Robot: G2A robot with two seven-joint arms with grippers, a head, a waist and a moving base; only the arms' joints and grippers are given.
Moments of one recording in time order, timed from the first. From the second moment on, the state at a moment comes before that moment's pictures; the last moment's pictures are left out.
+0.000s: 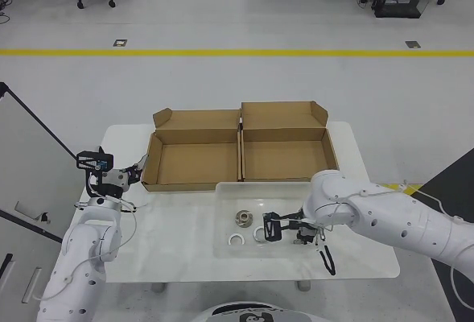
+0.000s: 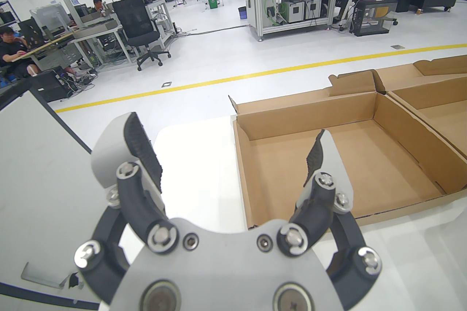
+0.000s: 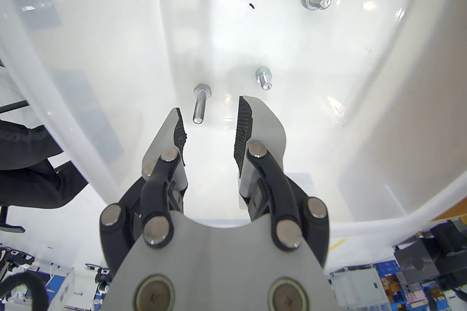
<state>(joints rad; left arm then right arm) 1.73 -1.15 -1.60 -1.80 1.33 0.00 0.00 -0.62 -0.78 0.17 -1.82 -0.58 -0.50 1.32</state>
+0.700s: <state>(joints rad) 1.73 -1.15 -1.60 -1.80 1.33 0.00 0.00 -0.64 -0.81 0.17 -1.78 -0.59 -0.50 1.32</state>
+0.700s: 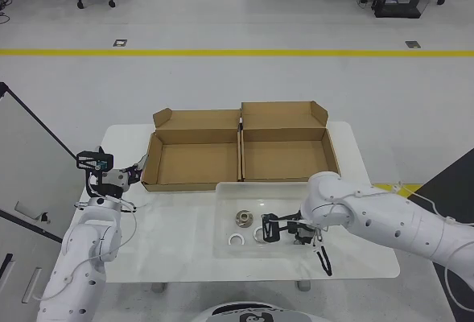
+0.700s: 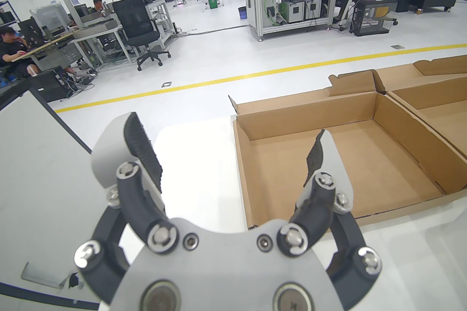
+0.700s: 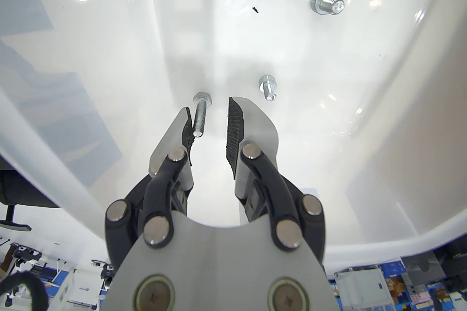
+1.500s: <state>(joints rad) 1.73 -1.15 -1.60 -1.80 1.33 0.00 0.00 -0.58 -0.80 0.17 -1.81 -0.52 -0.51 1.31</state>
